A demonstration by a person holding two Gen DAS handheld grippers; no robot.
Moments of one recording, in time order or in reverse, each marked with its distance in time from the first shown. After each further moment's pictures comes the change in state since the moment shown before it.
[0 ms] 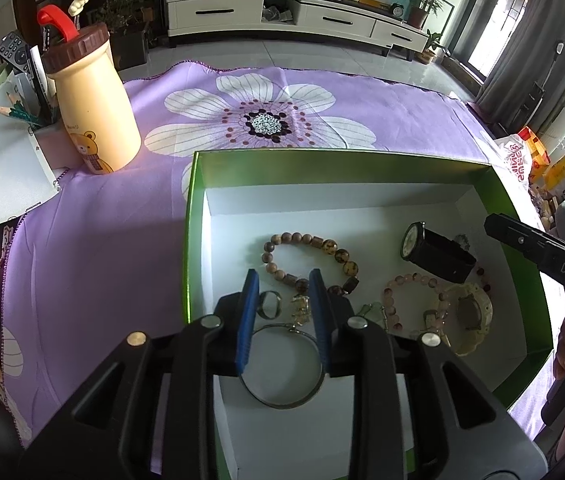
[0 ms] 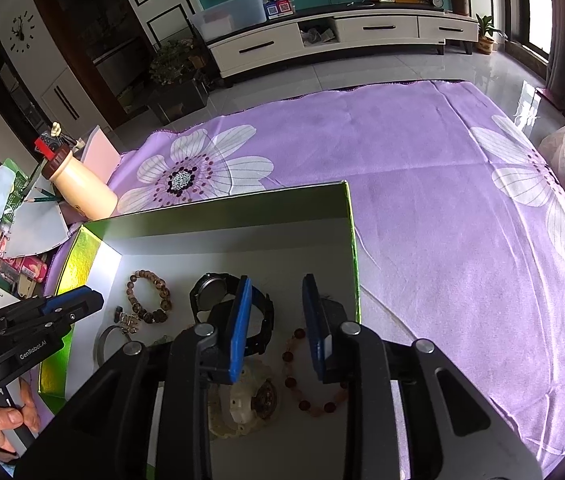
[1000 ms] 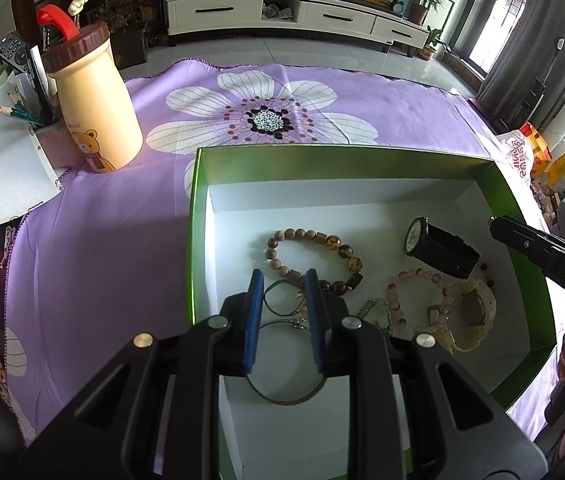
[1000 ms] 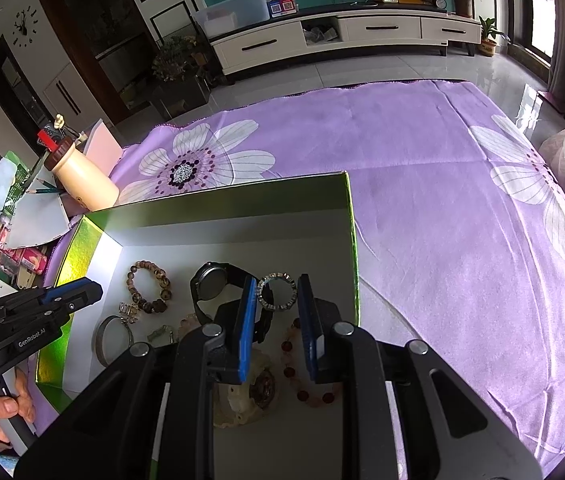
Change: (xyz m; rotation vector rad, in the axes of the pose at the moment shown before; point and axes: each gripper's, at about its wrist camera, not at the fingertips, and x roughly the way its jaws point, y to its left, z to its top) left arm 0.000 -0.001 -0.002 0.010 0.009 0.016; right arm -0.003 0.001 -0.006 -0.014 0.005 0.000
